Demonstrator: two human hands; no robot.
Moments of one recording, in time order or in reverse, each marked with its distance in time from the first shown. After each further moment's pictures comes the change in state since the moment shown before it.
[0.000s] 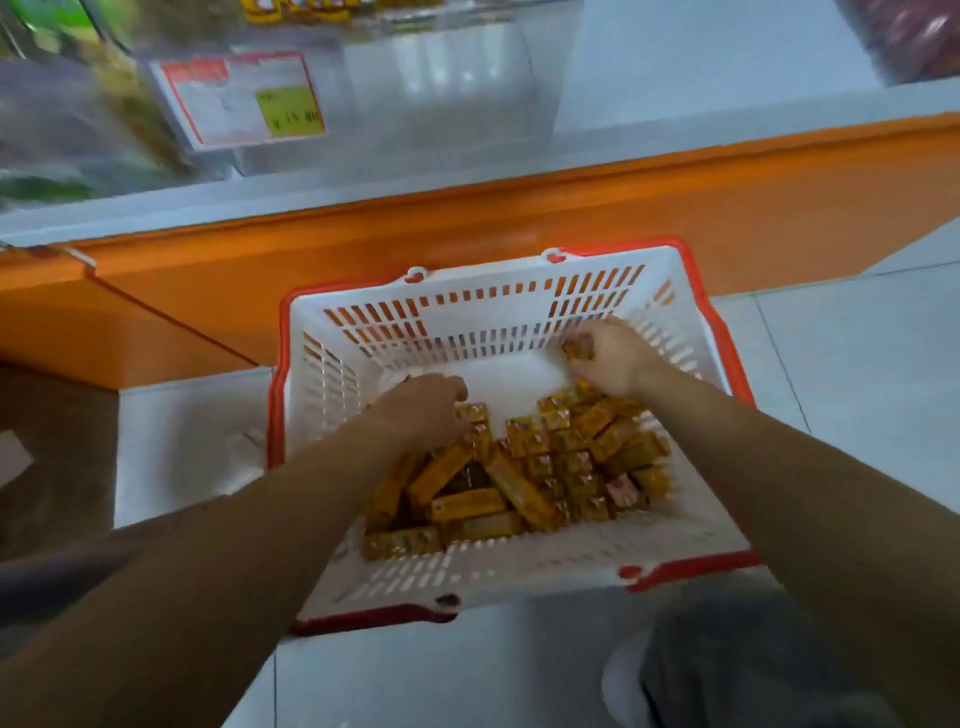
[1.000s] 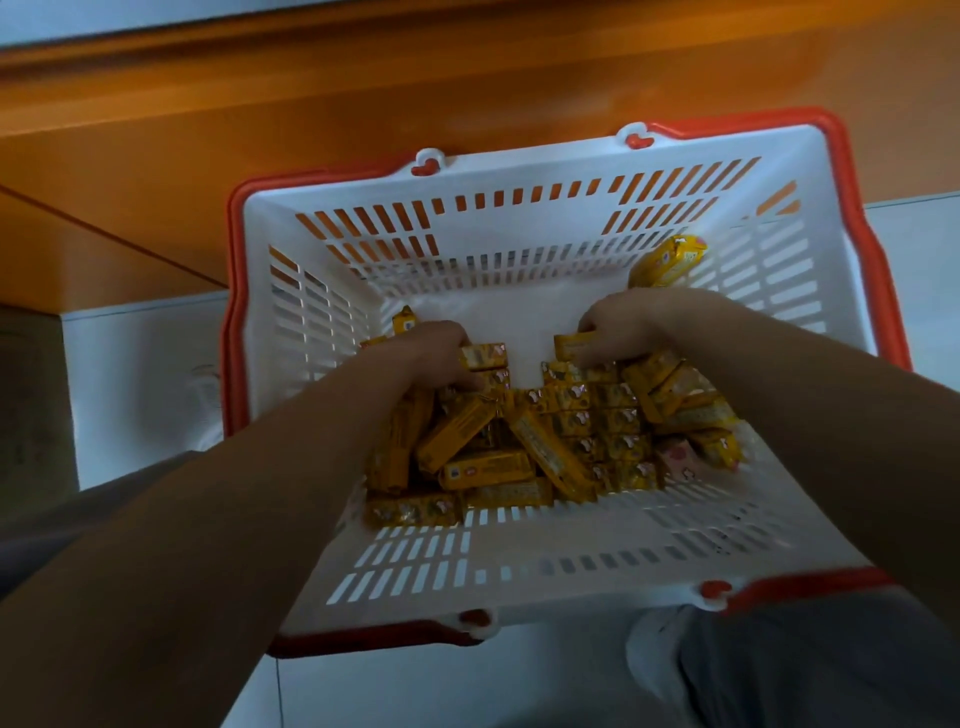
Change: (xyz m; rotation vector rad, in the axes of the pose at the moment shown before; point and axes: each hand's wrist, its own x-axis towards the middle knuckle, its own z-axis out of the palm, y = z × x) left_hand 0.079 -0.045 0.041 -0.125 -0.222 -0.023; right_hand 0.072 0.002 0.055 -0.602 -0.585 -0.031
